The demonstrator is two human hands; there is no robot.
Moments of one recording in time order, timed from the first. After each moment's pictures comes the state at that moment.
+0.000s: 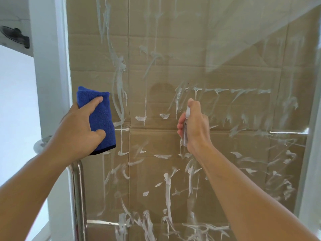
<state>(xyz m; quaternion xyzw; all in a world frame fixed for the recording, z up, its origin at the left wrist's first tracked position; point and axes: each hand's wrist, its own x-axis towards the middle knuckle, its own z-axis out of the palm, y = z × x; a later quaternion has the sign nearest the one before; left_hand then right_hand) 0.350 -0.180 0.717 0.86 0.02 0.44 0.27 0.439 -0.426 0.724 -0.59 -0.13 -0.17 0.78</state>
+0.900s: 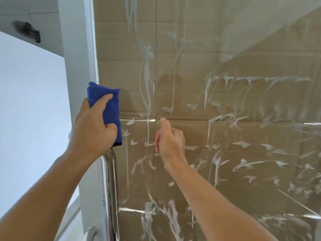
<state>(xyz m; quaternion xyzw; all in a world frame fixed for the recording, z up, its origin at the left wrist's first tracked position) 0.350 -0.135 0.693 0.82 0.02 0.50 0.26 0.424 -0.299 0.654 -0.67 -0.17 -0.15 0.71</state>
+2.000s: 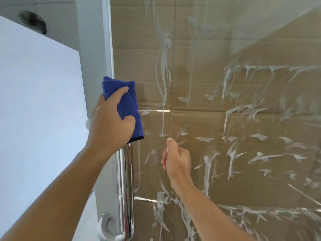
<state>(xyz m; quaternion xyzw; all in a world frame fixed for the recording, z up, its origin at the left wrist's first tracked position) 0.343 -0.133 0.683 0.80 0.02 0.50 0.34 0.418 -0.276 0.579 -0.71 -0.12 -0.14 0.68</state>
